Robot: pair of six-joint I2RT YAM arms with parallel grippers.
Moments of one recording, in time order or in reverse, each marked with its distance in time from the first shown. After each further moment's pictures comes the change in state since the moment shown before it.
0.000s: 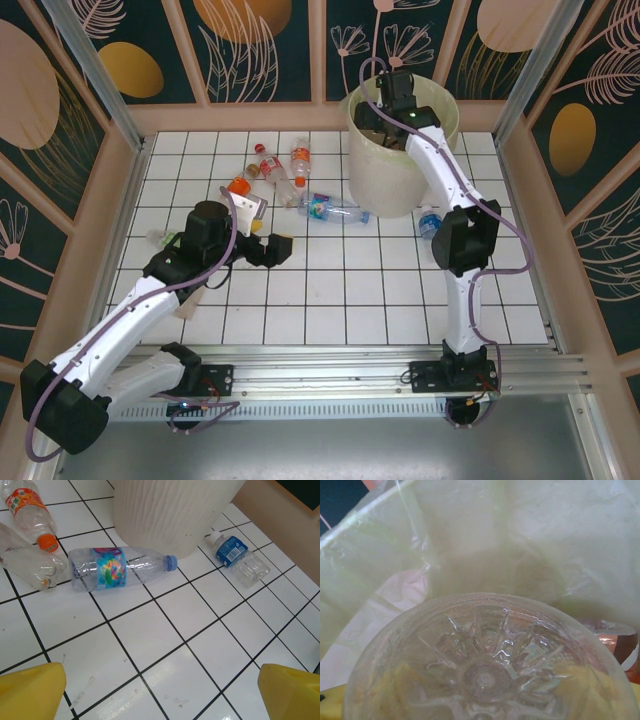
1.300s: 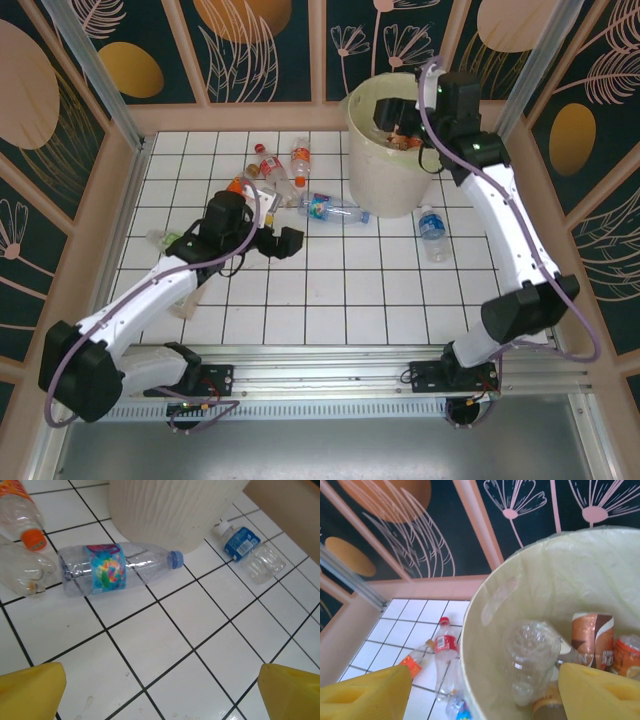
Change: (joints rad) left arm 0.000 0.207 0.042 0.105 0.029 0.039; right arm -0.032 -0.632 -0.484 0.127 -0.248 0.030
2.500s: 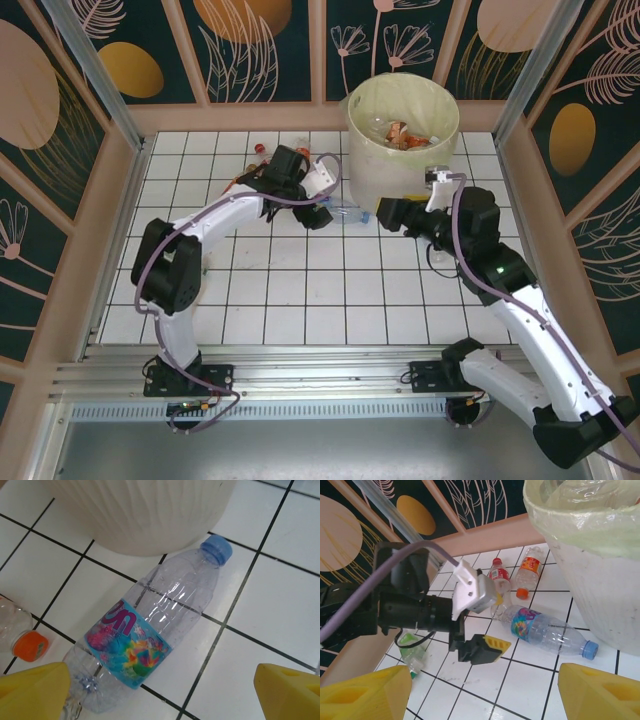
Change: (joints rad) left arm -0.024 0.708 0.639 -0.202 -0.040 0.642; right arm 0.166 -0.679 -0.758 0.148 -0.030 0.177
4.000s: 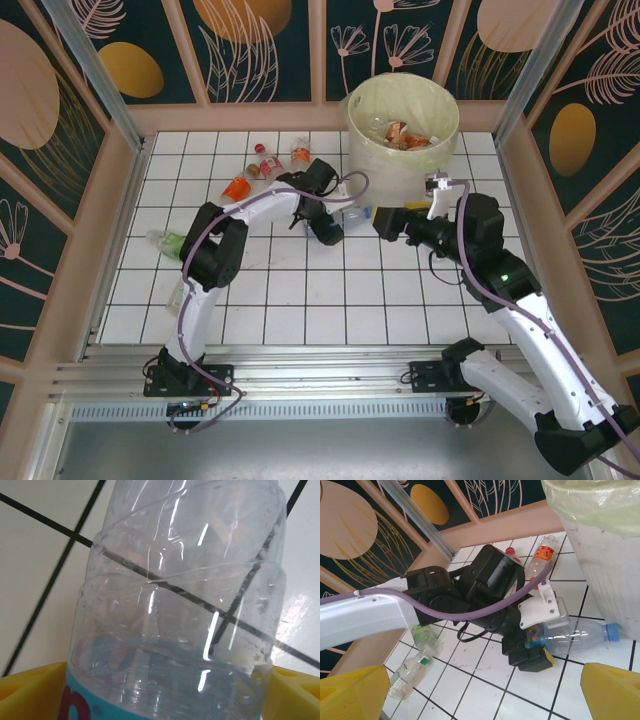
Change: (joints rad) left arm -0.074 0.330 0.259 -0.251 -0.075 -0.074; right arm 0.000 -0.046 -0.024 -0.026 -0.071 0.004
